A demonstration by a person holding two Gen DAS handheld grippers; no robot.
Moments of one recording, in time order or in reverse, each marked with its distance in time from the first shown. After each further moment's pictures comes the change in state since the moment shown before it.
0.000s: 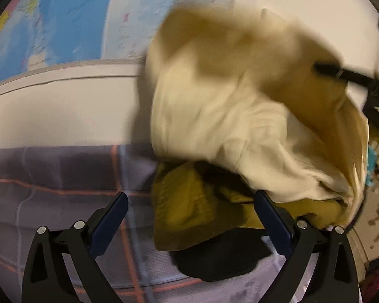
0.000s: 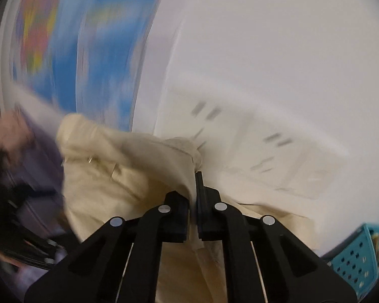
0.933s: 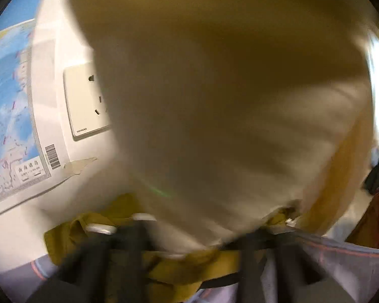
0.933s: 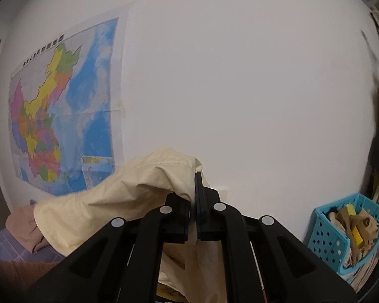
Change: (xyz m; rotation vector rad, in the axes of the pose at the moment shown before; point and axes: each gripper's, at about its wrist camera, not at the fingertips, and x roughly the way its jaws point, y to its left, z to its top) left arm 0.029 -0.119 0.042 0.478 -0.174 -0.312; right arm -0.231 -0.109 0.005 0.313 -0.341 -0.099
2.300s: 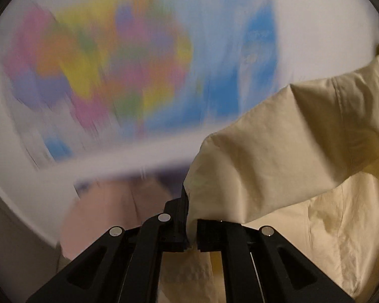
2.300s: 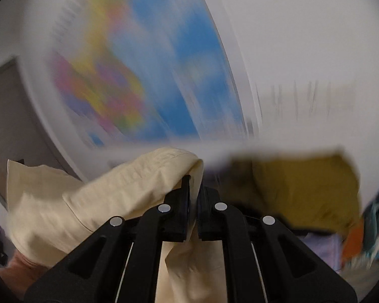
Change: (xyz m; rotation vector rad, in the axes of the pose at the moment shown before) left arm -0.313 0.155 -0.057 -0.285 0.381 0.654; right arm 0.103 0.162 -0.099 0.200 0.537 0.397
